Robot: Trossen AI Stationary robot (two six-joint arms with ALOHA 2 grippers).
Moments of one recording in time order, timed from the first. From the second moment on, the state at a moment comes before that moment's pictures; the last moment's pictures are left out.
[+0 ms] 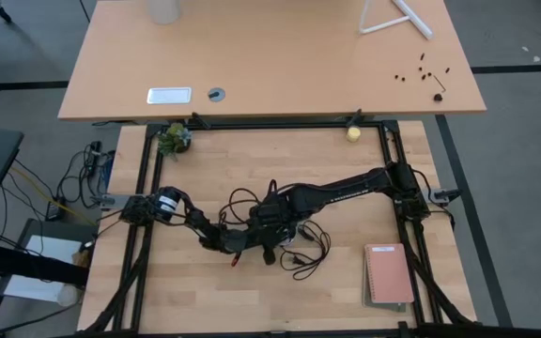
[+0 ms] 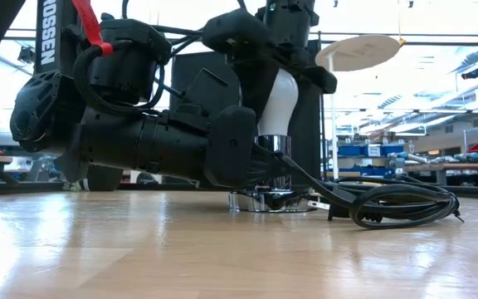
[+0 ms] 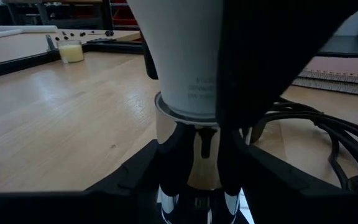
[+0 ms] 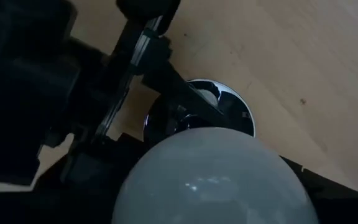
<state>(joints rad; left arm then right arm) -0.32 2.25 0.80 1.34 -0.63 -0.11 0.15 2.07 1.78 -1.08 0.10 0.94</state>
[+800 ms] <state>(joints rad) -0.32 2.25 0.80 1.33 -0.62 -0.08 0.19 2.07 1.78 -1.12 0.14 -0.71</state>
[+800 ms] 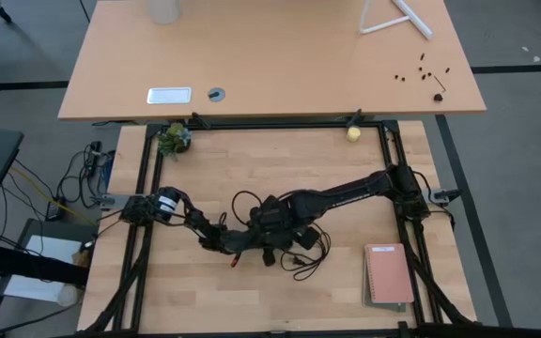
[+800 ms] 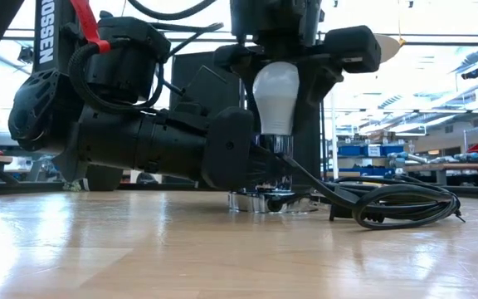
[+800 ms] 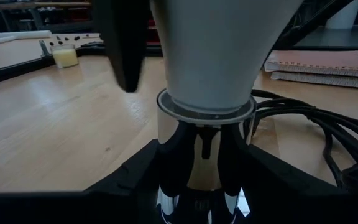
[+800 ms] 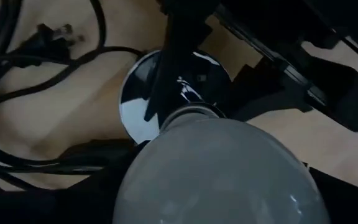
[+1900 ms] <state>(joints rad) -0.32 2.25 0.80 1.32 -0.62 -0.09 0.19 2.08 1.78 -1.13 0.17 1.05</state>
